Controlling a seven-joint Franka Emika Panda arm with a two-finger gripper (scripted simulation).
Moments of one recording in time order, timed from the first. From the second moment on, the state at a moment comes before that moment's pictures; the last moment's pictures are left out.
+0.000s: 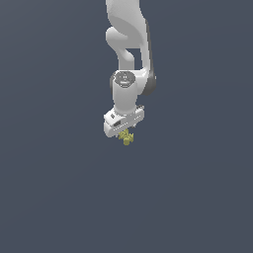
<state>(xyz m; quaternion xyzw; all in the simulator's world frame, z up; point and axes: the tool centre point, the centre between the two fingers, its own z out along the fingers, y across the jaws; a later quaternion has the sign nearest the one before) -0.075 -0.007 0.097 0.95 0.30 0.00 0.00</state>
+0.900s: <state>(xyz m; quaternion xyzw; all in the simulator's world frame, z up) -0.084 -0.002 0.077 0.94 0.34 0.00 0.00</state>
